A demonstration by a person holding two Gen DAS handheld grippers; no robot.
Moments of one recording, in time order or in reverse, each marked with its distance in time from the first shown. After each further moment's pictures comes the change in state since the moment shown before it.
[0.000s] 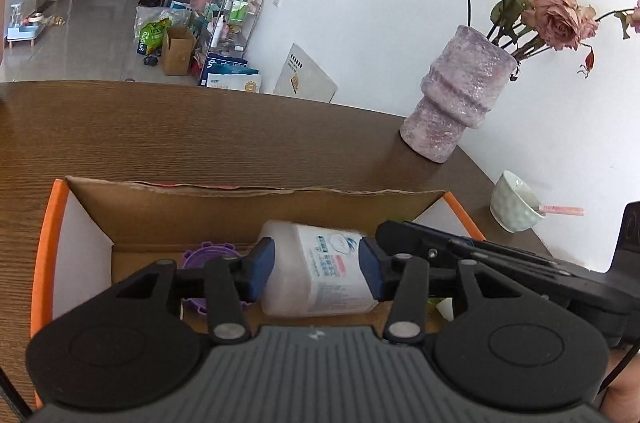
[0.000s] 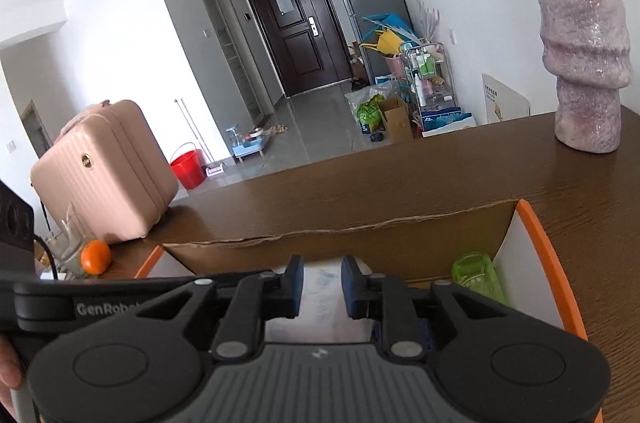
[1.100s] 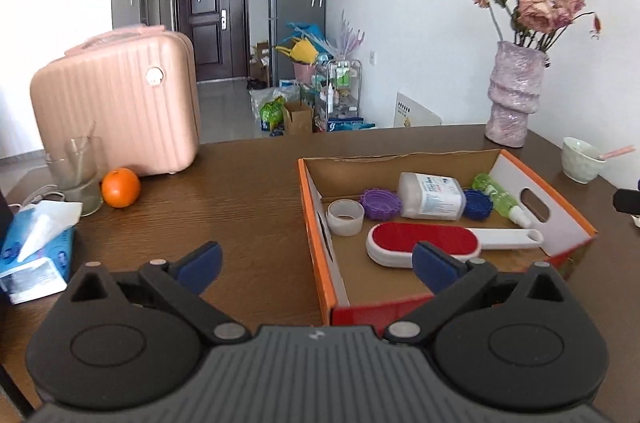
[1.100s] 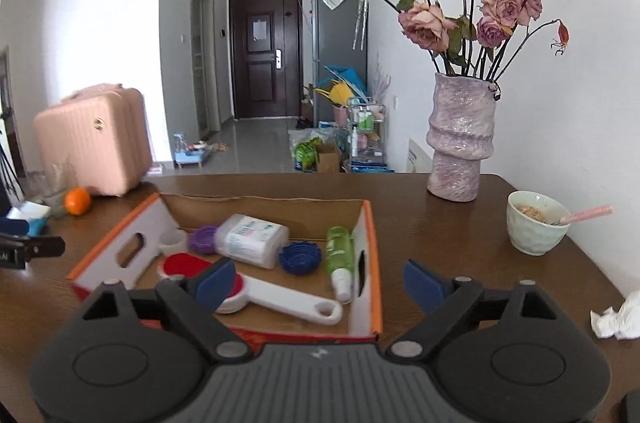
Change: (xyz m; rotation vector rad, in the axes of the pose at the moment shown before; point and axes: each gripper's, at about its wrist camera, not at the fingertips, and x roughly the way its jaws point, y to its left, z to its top) left arm -0.209 -0.039 -0.107 0.179 -0.196 0.438; right arm -0.215 0.035 -0.073 -0.228 -0.131 -0.243
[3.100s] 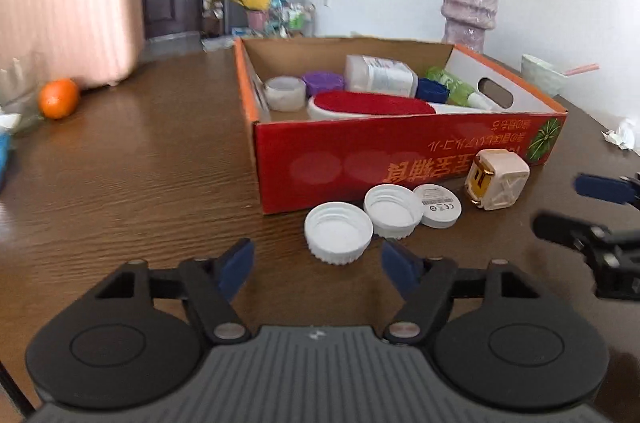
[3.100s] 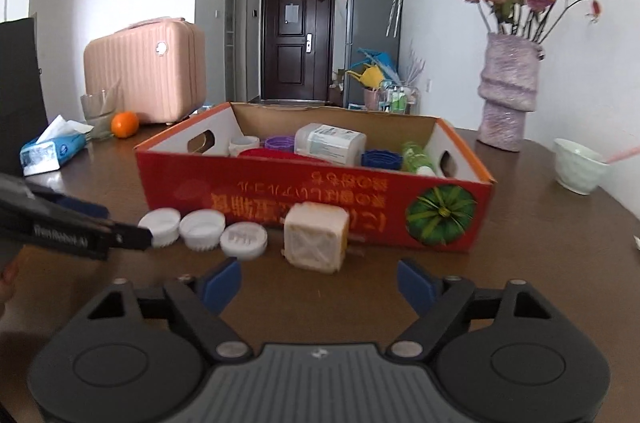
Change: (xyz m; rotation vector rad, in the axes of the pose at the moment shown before) left arm 0.039 -0.018 -0.097 0.031 0.162 -0.147; right arm 0.018 0.079 -0.110 -0.067 0.059 0.045
